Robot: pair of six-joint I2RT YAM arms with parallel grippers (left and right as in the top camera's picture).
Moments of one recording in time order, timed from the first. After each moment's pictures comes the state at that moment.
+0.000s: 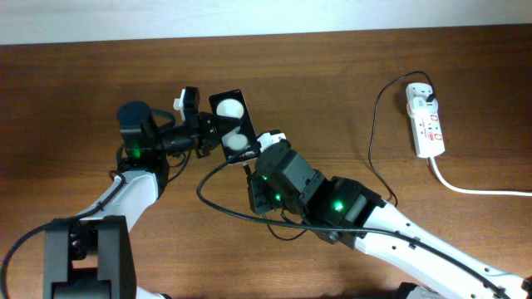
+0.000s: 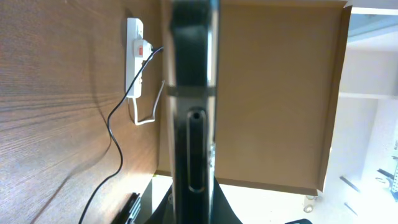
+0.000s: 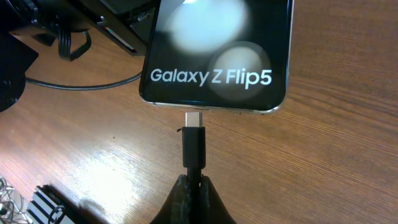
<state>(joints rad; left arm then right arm) -0.01 1.68 0.81 0.66 1.29 -1.37 0.89 1.37 1.19 -0.62 0.01 0.62</state>
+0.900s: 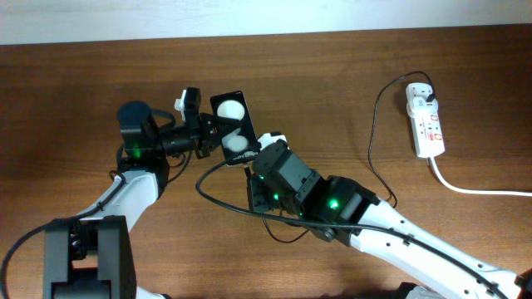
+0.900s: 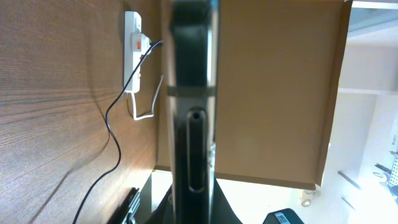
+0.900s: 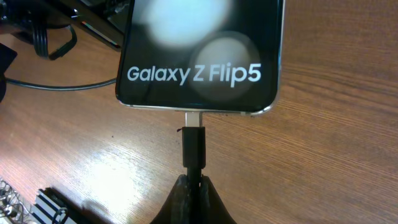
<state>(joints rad) -0.01 1.68 0.81 0.66 1.31 -1.37 0.89 1.40 1.19 -0.63 0.01 0.67</state>
